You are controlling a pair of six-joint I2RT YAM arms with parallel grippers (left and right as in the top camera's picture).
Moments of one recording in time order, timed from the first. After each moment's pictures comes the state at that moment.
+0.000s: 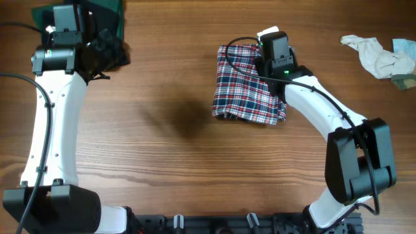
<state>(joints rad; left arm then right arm) 0.05 1.62 1.59 -0.99 -0.13 -0.64 0.30 1.83 1.21 -0.23 0.39 -0.16</state>
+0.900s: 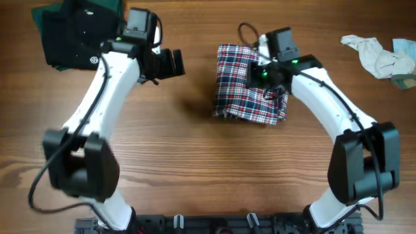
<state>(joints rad) -0.21 1.87 1.59 -0.95 0.16 -0.37 0.24 1.82 1.32 -0.59 -0.23 0.30</state>
